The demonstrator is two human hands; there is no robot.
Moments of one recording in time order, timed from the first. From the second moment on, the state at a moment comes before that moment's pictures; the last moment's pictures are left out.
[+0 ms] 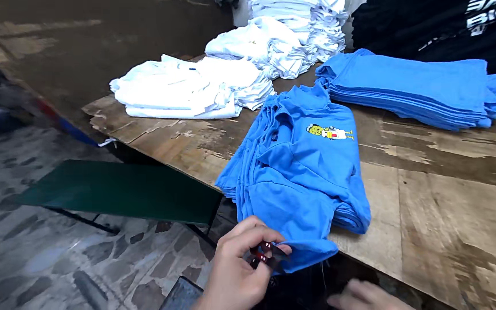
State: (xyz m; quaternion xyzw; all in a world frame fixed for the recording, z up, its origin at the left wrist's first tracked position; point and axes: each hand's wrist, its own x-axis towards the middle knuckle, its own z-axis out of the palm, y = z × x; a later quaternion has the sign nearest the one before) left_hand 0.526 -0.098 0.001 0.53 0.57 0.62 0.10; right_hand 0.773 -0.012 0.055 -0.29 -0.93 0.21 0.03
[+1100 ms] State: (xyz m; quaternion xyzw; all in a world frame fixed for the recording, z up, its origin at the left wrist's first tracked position) left_hand 0.532 -0.063 -0.016 0.60 0.59 0.54 -0.06; right_hand 0.752 0.013 0.025 -0.27 -0.86 0.26 0.36
